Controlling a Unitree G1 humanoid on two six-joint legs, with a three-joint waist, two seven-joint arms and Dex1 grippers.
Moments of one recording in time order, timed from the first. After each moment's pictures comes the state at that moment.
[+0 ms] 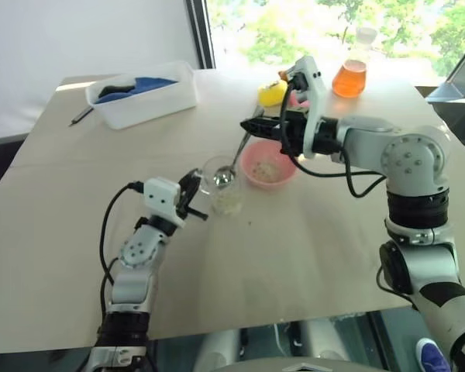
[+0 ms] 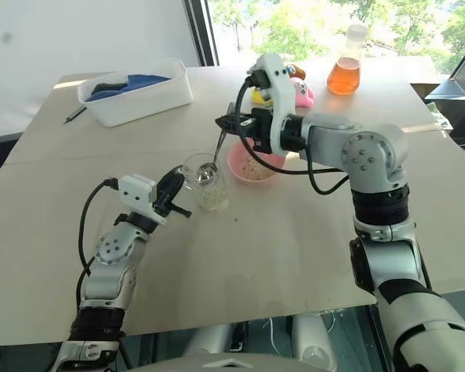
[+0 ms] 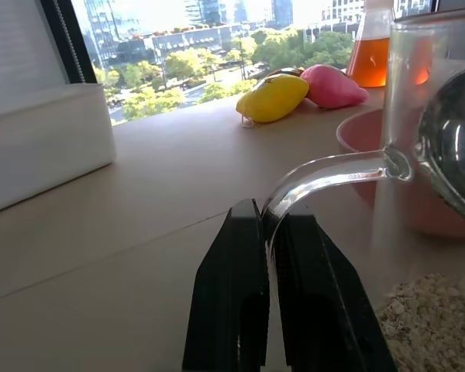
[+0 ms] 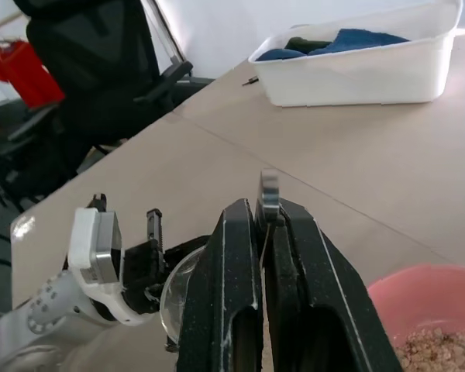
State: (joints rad) left arm -0.11 0.34 0.07 0.00 -0.20 -0.16 -0.40; right arm -0.99 -0.28 0.04 -0.11 0.89 1.15 0.32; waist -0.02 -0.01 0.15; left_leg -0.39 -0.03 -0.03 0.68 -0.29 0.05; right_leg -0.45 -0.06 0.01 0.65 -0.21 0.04
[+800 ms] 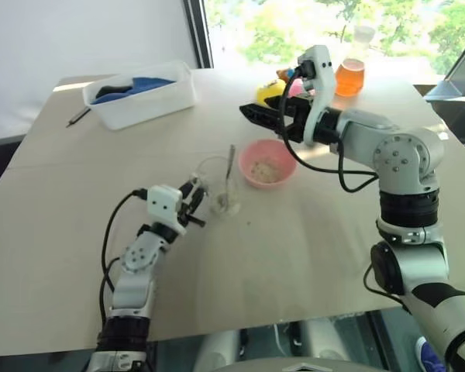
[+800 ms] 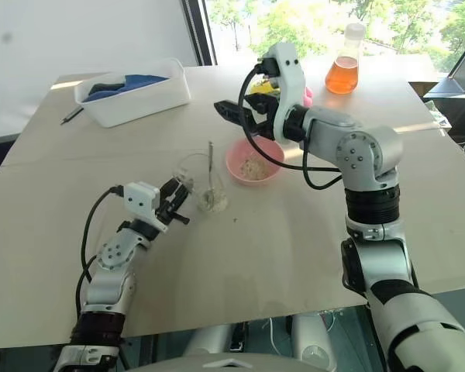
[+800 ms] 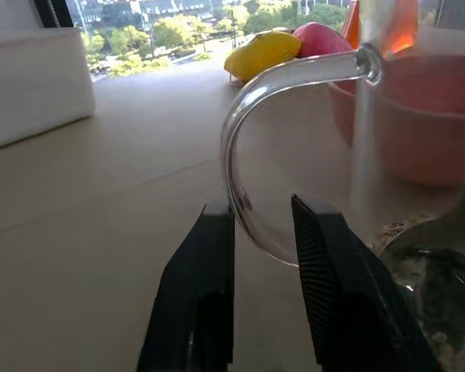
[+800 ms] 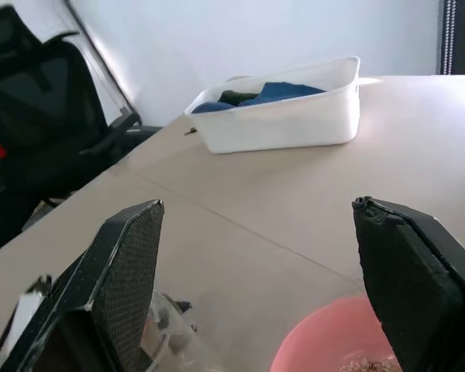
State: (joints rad) left arm -0.09 0.33 0.07 0.04 -0.21 -0.14 -0.43; right arm -0.99 -0.19 -0.09 -0.05 0.76 1.08 0.28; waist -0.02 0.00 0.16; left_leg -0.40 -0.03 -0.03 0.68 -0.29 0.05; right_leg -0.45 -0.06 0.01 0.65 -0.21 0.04
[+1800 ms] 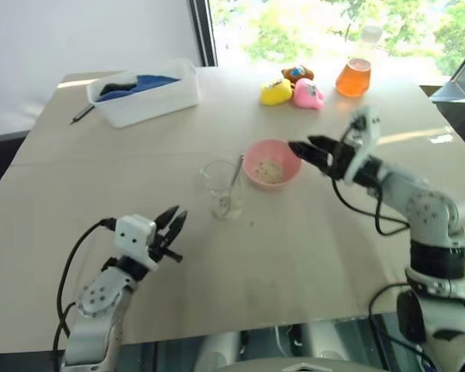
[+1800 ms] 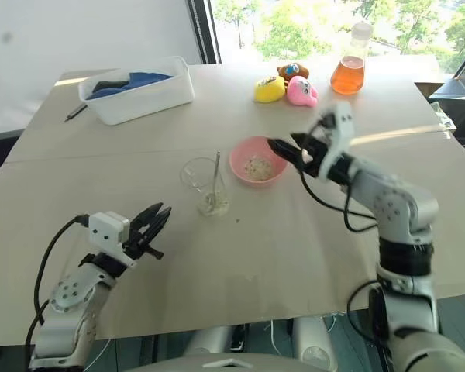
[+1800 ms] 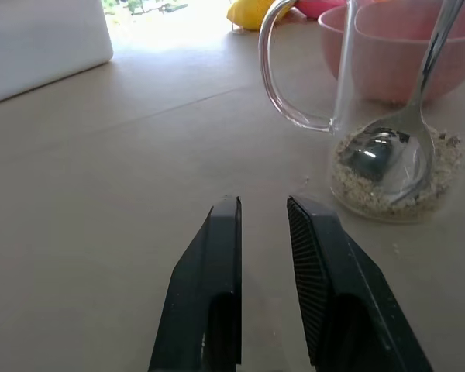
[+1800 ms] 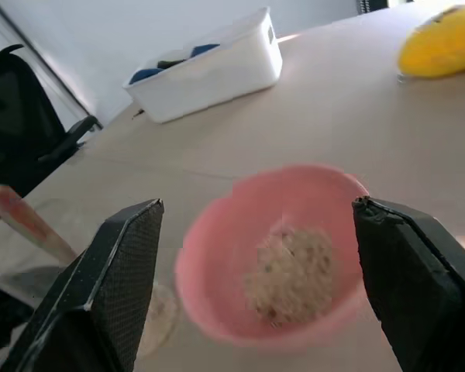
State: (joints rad) left arm 0.27 0.42 0.19 -0.31 -0.33 -0.02 -0.52; right arm -0.45 -0.37 -0.21 -0.25 0.77 0.88 0.51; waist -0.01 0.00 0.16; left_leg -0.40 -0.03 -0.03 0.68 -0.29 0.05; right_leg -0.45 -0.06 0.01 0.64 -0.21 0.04
